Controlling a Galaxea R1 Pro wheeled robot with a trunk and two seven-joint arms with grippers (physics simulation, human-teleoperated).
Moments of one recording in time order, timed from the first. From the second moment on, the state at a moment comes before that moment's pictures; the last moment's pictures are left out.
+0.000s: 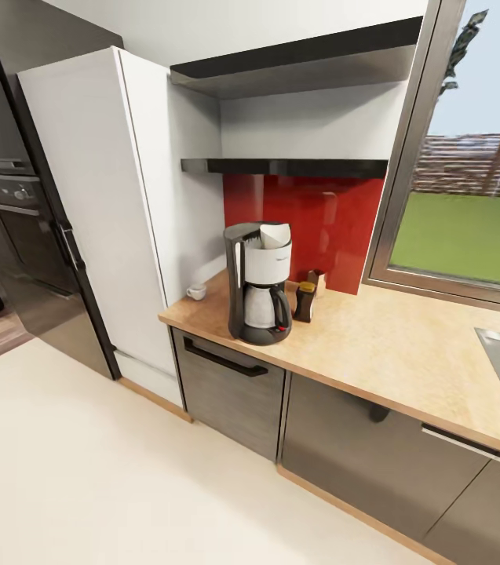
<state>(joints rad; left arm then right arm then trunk) 0.01 0.11 -0.03 -0.11 0.07 -0.16 0.02 -0.36 -0.02 0.08 -0.03 -0.08 -0.03 -0.04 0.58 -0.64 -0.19</state>
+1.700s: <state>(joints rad) 0.00 0.11 -0.03 -0.12 0.06 -0.15 0.02 -0.35 -0.01 0.08 -0.03 -0.09 -0.03 -0.04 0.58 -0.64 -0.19</state>
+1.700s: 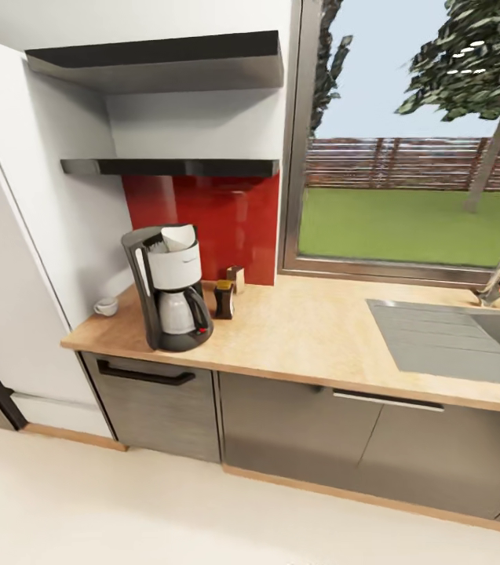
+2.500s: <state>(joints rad) 0.01 0.10 -0.06 -0.10 0.05 -0.16 0.03 -0.35 0.02 0.08 -0.03 -0.09 0.04 -0.04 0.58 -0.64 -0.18</state>
